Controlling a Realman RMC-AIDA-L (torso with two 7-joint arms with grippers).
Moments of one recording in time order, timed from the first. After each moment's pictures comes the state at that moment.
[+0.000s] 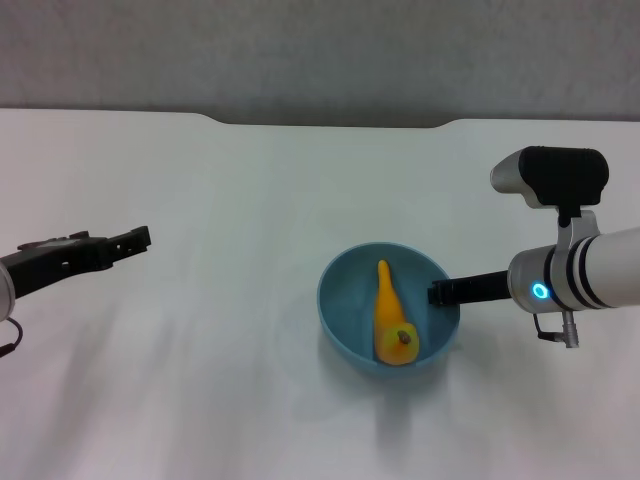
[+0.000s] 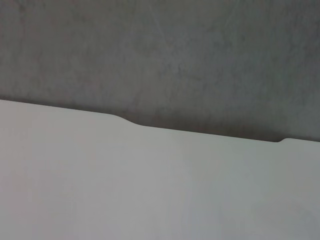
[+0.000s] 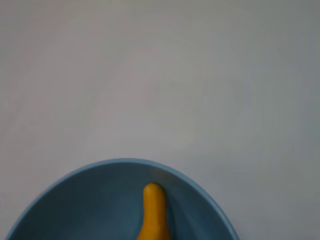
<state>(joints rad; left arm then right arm) -0.12 -2.04 -1.72 -1.31 2.01 -0.66 0.64 0.83 2.01 1.49 0.43 -1.88 0.60 -0.59</state>
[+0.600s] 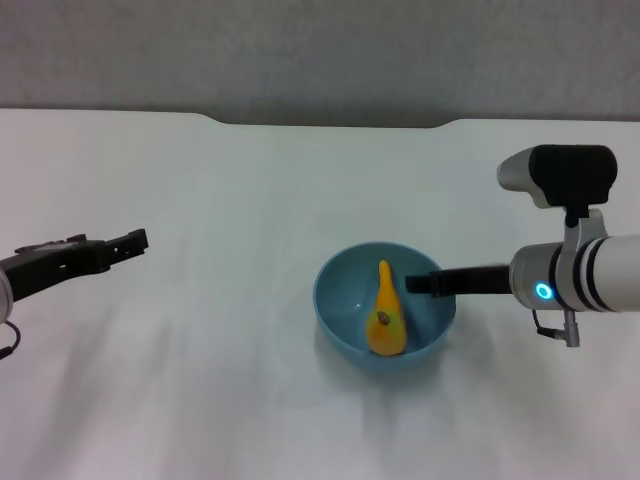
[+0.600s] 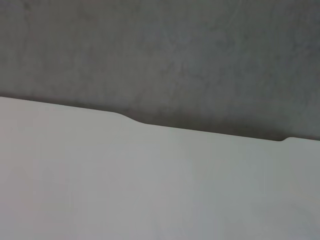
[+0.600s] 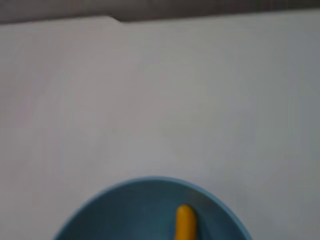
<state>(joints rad) -0.12 -2.04 -1.72 -1.30 2.01 -0.65 0.64 0.71 2.01 1.47 0.60 -1.87 0.57 -0.64</state>
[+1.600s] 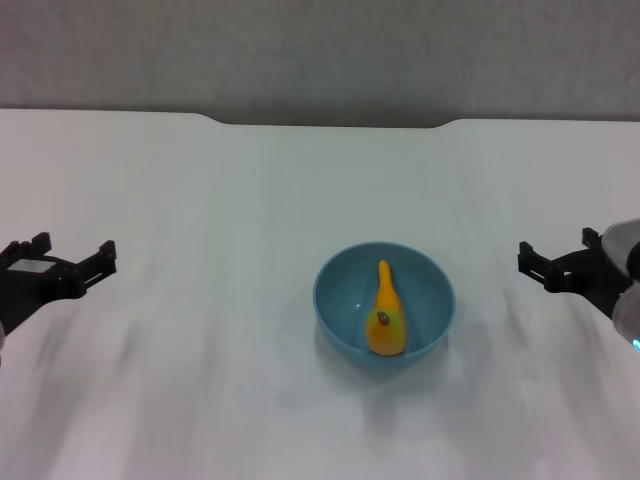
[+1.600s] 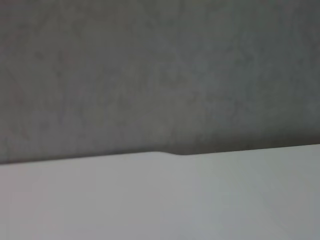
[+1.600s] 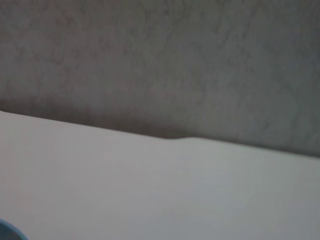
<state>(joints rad) -0.05 -2.05 -1.58 -1.10 1.25 -0.34 1.65 0.26 2.01 1.21 0.95 -1.86 -0.13 -0.89</state>
